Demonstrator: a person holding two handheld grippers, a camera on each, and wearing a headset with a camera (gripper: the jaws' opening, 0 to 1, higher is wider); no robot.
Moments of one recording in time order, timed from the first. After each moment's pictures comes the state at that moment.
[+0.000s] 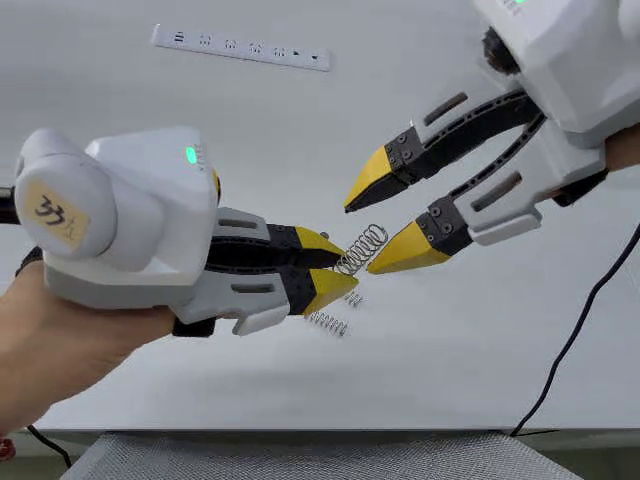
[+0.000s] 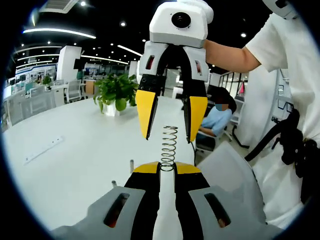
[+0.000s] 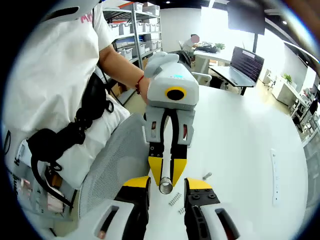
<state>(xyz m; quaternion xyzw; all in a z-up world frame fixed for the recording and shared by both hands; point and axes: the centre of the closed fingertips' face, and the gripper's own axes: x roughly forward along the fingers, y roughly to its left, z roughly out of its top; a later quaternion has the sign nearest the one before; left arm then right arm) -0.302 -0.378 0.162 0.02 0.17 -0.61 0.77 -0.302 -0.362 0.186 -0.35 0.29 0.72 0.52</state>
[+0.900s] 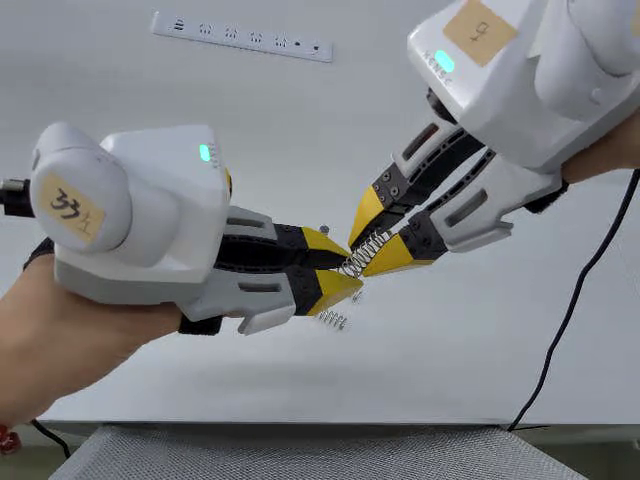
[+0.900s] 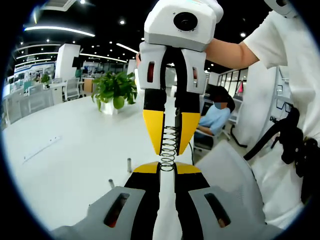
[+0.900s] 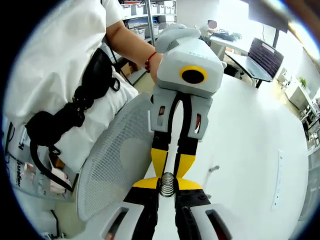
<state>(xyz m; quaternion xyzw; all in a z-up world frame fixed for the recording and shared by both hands) -0.304 -0.381 0.157 0.02 0.18 -0.62 0.77 -0.322 -0.364 0.173 -0.41 0.31 0.72 0.46</state>
